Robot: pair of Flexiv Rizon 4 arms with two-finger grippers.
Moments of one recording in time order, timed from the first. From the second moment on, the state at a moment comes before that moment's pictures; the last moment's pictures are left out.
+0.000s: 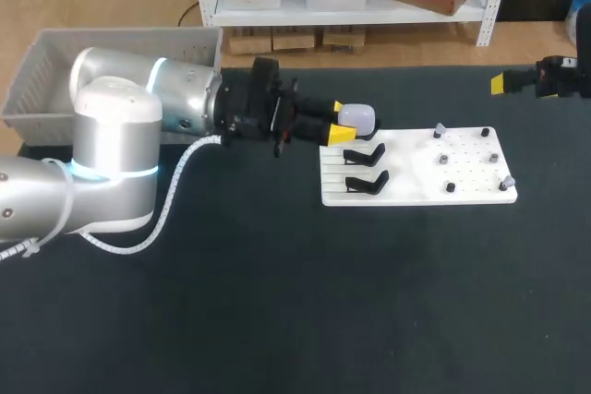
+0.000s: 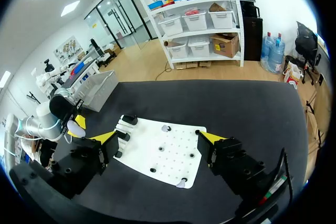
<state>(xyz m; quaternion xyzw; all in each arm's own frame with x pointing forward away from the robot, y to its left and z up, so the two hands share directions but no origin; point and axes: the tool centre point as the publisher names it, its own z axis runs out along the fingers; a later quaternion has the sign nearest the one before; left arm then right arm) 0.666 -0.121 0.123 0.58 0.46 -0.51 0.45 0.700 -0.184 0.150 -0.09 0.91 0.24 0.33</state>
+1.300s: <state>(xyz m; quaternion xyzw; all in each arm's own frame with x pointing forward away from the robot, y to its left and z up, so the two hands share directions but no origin) 0.667 -0.122 0.123 0.58 0.46 -0.51 0.45 0.596 0.003 0.163 -0.24 0.89 0.27 0.28</state>
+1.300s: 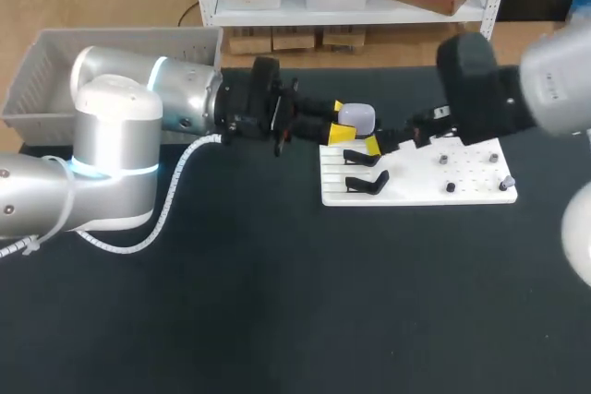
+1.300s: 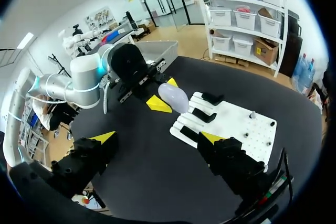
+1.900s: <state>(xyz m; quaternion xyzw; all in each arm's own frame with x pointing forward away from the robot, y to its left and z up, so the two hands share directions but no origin) 0.667 -0.122 0.123 0.58 0.46 -0.51 0.45 0.630 0.011 0.139 -0.22 0.90 0.27 0.28</state>
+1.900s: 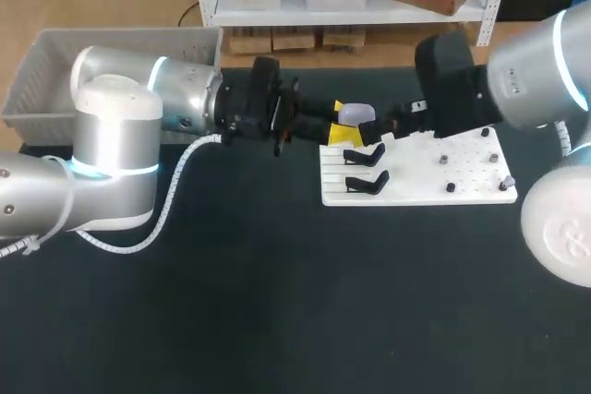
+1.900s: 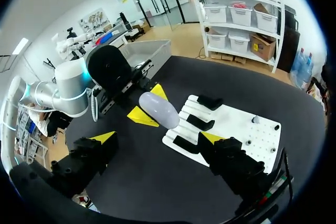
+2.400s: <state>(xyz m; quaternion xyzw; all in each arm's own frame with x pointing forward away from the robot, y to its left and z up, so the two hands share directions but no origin) 0.667 -0.122 0.123 0.58 0.46 -0.51 0.45 0.645 0.007 0.131 -0.19 0.90 0.26 0.28</state>
